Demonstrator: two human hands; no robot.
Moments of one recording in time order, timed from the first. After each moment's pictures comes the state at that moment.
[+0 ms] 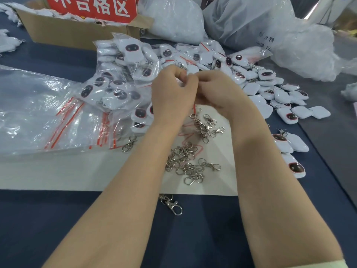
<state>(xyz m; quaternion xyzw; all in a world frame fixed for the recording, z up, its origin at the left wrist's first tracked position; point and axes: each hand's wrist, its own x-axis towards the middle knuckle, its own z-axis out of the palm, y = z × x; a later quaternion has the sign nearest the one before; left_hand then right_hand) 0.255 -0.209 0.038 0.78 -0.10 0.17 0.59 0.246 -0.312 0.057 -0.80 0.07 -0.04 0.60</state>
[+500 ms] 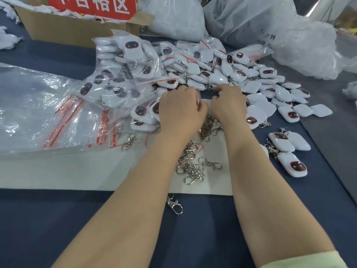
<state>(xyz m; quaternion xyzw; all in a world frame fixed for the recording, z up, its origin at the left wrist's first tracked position) 0.252 -0.219 0.003 0.91 -0.22 0.22 0.29 0.252 -0.342 0.010 -0.93 0.28 -0.14 0.22</state>
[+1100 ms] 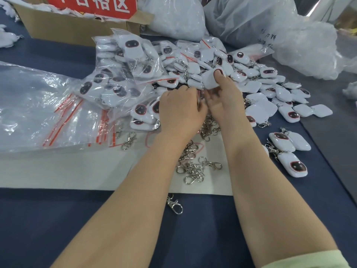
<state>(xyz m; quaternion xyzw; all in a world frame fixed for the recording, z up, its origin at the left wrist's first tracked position) 0.251 -0.219 0.005 0.91 -0.23 0.21 0.26 0.264 -0.330 0.018 -0.40 0.19 -0.20 0.88</state>
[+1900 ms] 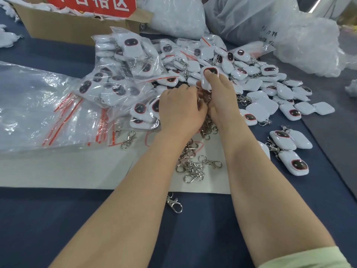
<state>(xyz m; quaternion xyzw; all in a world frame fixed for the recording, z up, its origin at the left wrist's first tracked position) 0.251 -0.220 0.003 0.92 -0.23 0.21 0.25 0.263 -0.320 0.011 -0.58 0.17 -0.20 0.77</state>
